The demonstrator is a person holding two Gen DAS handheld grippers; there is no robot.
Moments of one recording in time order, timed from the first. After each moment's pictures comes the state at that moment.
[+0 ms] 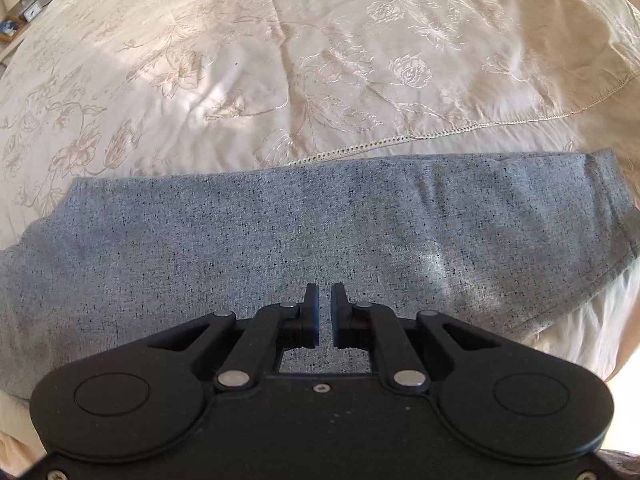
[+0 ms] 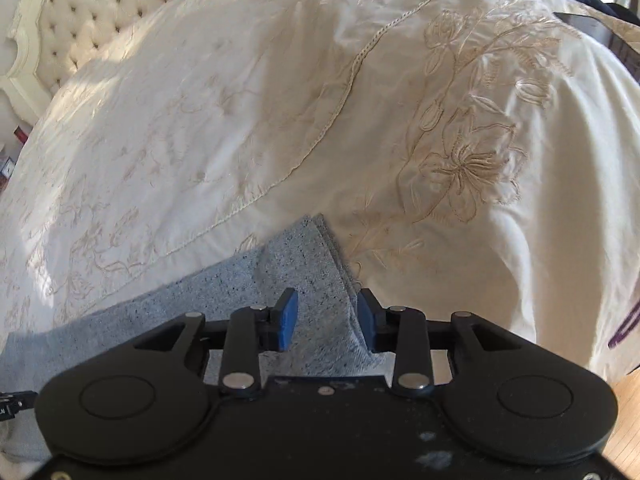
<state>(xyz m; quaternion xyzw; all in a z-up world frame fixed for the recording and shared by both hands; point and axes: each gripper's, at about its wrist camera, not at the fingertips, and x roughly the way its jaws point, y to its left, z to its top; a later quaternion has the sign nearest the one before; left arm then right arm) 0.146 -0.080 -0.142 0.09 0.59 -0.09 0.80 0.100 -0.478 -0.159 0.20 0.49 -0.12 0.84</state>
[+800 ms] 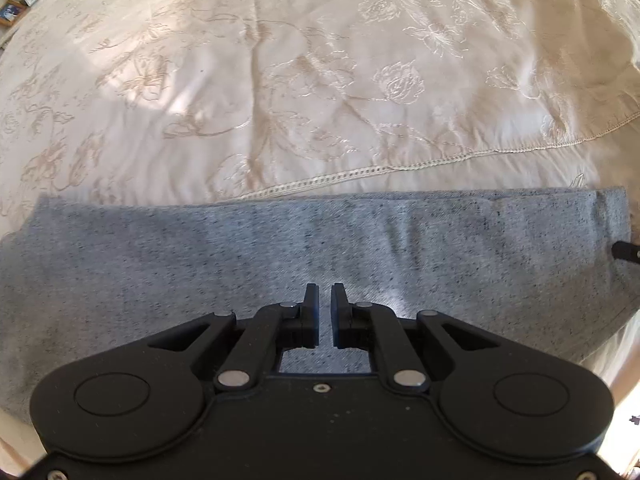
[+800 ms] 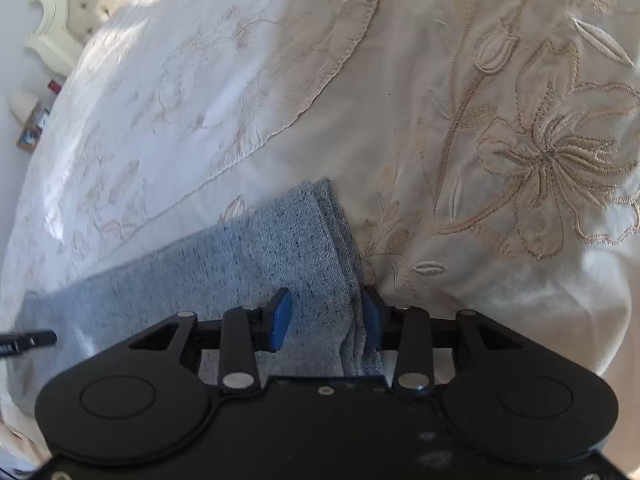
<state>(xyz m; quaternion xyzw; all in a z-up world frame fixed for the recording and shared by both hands) 0.184 -0.126 -0.164 0.08 0.60 -0.08 0.79 0.130 -0.514 -0.218 0.22 0.55 -0.02 0.81</state>
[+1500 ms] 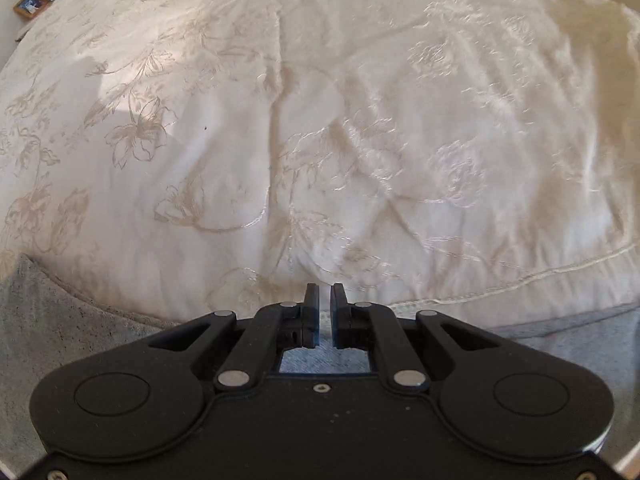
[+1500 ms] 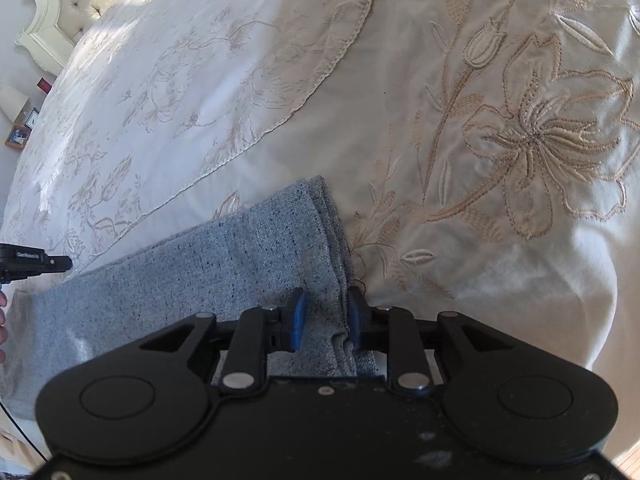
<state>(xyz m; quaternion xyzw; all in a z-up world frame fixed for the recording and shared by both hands) 0.257 -0.123 -0.182 0.04 0.57 -0.05 0.82 0.123 -0.515 -0.213 0.22 0.55 -0.04 0.81</state>
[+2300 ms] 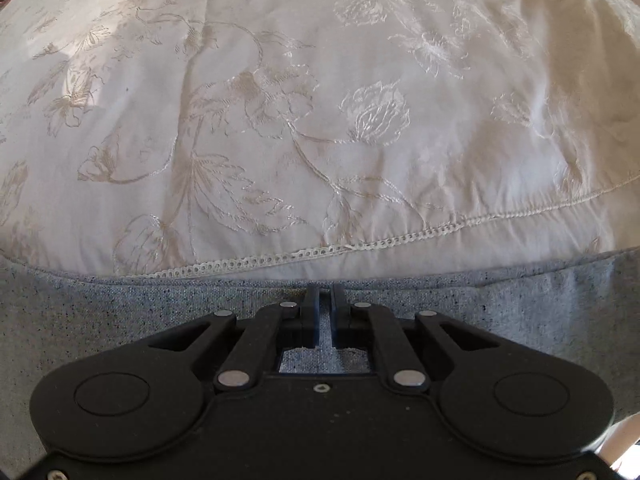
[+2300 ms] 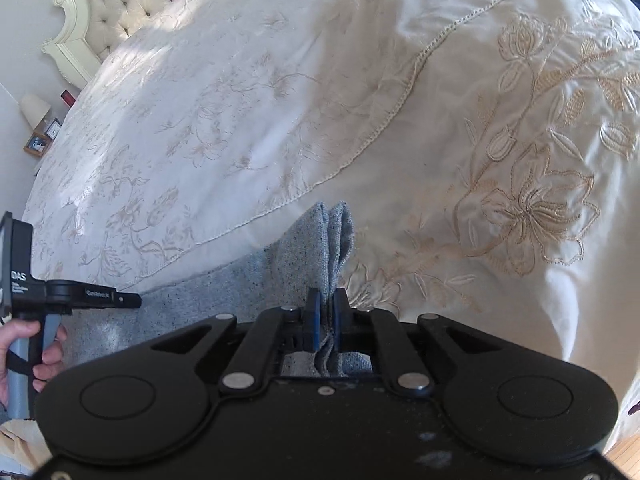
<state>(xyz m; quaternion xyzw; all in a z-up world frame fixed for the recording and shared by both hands) 0.242 -0.158 -0.196 0.03 0.60 -0.09 0.79 0.109 -0.494 -0.146 0.20 0.50 -0.03 0.84</state>
